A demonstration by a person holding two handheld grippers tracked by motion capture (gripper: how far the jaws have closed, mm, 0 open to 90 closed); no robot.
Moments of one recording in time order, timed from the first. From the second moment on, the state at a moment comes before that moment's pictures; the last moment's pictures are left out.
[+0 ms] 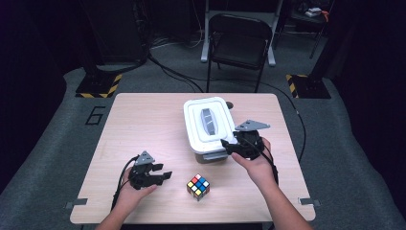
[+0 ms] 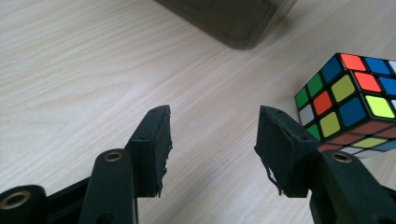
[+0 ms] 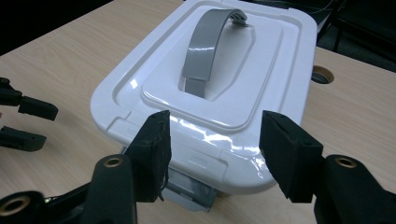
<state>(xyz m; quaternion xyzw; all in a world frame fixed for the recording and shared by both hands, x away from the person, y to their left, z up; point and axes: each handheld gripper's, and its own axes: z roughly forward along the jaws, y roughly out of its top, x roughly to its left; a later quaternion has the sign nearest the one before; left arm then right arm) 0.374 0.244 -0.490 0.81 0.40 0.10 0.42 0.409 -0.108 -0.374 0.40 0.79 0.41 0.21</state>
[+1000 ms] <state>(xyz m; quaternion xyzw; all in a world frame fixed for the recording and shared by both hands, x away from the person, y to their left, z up) 0.376 0.244 -0.495 0.81 0.40 0.10 0.41 0.446 -0.058 -0.370 0.40 0.80 0.38 0.24</state>
